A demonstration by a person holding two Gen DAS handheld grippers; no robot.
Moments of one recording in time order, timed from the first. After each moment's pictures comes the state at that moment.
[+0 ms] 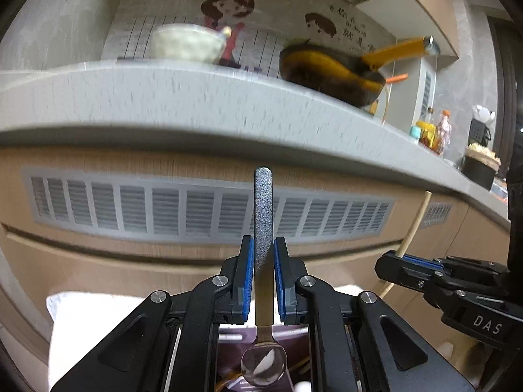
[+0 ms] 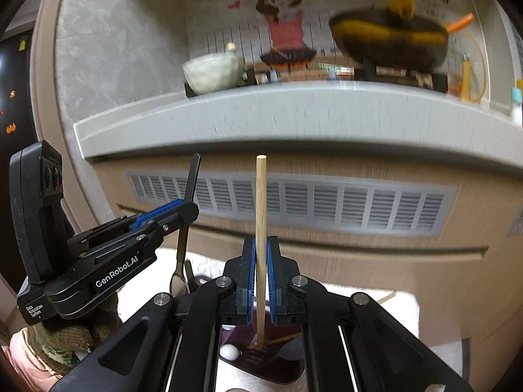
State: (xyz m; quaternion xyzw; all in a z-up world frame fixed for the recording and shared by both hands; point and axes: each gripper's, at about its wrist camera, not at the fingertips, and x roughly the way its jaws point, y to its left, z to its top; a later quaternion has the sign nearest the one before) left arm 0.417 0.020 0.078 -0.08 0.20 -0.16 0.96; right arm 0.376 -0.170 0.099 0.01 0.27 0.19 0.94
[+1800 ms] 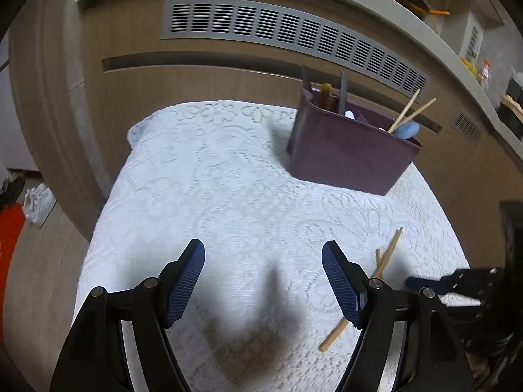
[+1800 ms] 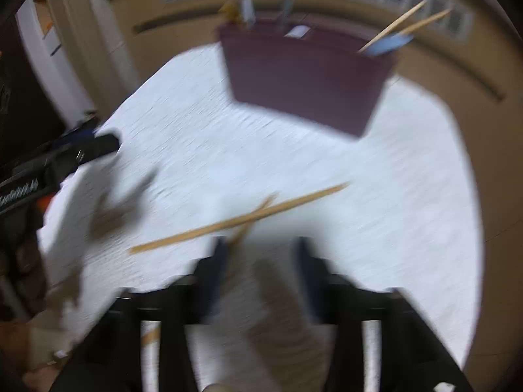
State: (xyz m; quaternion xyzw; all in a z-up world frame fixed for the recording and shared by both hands) left arm 0.218 0.109 -0.037 -0.09 0.39 -0.06 0.91; right arm 0.210 -0.114 -0.072 -0.06 0.52 0.19 0.83
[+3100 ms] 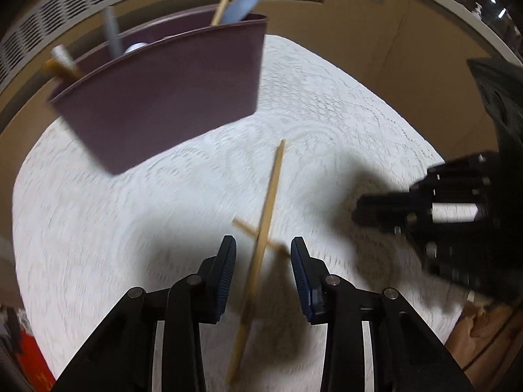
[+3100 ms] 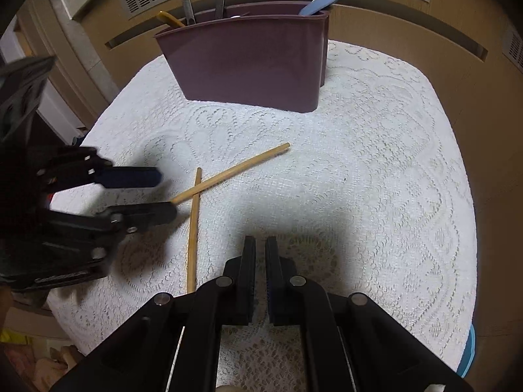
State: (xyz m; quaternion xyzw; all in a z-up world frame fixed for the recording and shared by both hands) left arm 0.276 -0.056 -0.065 0.13 0.50 -0.29 0.80; right arm 0.227 -0.180 -0.081 -0.02 0.51 0.17 0.84
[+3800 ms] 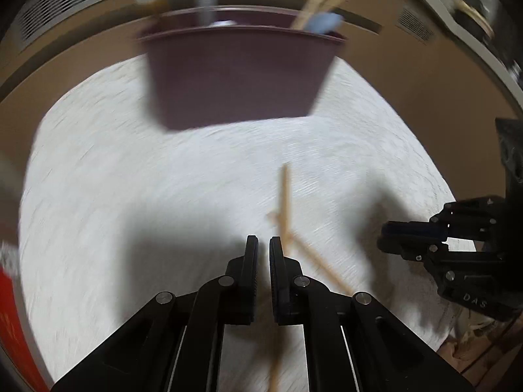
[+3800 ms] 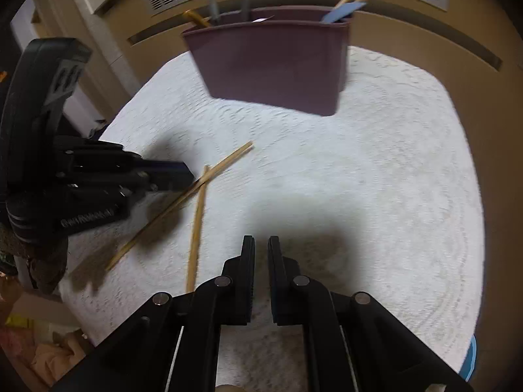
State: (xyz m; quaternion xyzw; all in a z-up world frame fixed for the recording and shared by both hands) left arm 0.258 0.011 -0.066 0.02 0.51 -0.20 0.83; right arm 0.217 -0.167 -0.078 -0.03 0.51 0.23 0.83
